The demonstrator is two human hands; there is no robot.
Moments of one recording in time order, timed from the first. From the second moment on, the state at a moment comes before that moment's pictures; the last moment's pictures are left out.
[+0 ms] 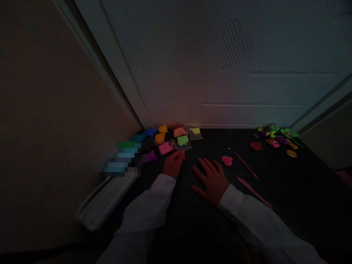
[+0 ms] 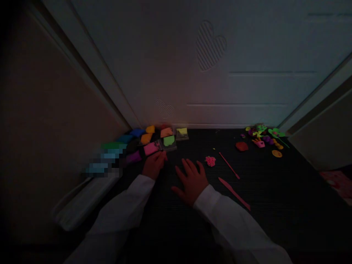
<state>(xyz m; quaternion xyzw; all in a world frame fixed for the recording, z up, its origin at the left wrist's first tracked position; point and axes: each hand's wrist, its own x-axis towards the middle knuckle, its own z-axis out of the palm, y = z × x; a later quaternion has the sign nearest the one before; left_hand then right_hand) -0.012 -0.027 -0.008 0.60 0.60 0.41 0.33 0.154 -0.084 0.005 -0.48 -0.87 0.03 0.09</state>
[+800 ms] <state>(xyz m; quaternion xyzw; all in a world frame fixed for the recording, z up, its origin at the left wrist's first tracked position) -0.012 -0.029 -0.005 0.60 0.61 0.41 0.33 0.151 -0.084 0.009 -0.48 -0.87 0.02 0.08</state>
